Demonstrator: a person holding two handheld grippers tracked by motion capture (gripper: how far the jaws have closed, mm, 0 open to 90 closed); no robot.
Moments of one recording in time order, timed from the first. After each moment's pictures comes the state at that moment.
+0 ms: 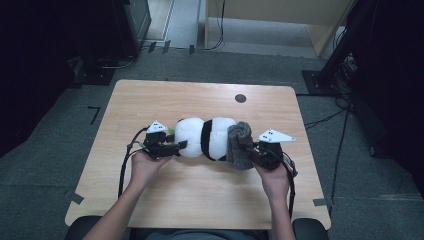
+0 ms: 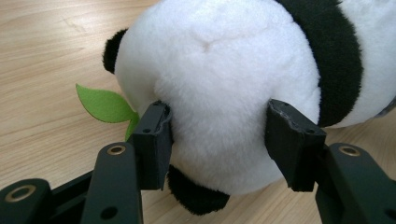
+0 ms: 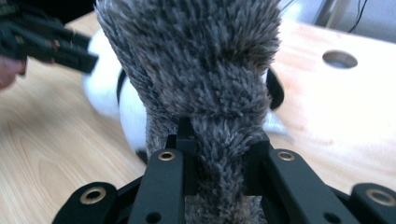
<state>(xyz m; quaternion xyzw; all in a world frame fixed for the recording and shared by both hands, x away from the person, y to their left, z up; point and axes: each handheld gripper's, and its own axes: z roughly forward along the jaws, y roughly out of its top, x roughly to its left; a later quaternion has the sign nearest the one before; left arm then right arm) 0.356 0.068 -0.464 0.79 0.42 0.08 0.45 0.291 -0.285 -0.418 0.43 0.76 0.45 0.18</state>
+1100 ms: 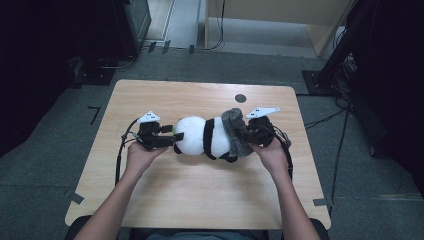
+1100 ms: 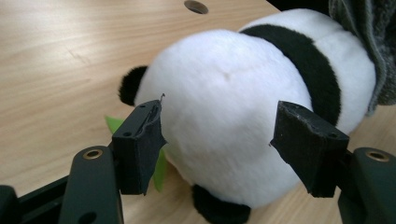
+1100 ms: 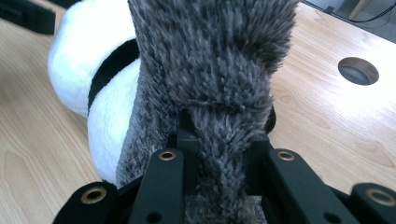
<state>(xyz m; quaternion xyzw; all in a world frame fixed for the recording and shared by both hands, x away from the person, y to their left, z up) 0.385 0.087 -0.448 0.78 0.39 0.06 0.48 0.358 -0.275 -0.408 0.39 0.82 0.38 0.15</state>
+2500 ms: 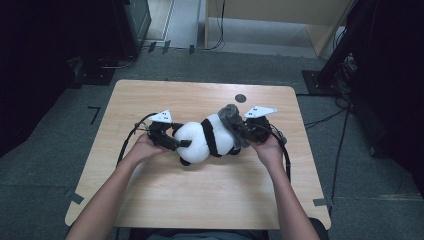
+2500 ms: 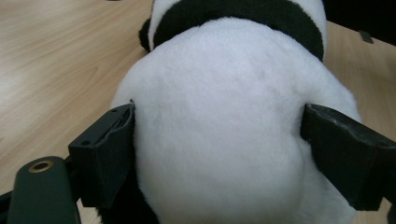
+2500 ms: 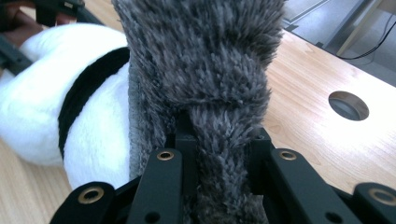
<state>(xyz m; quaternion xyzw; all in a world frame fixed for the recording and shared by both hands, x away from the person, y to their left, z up) 0.422 0.070 -0.480 0.85 0.20 -0.01 0.49 0.376 -0.274 -0.427 0.36 0.81 0.42 0.19</state>
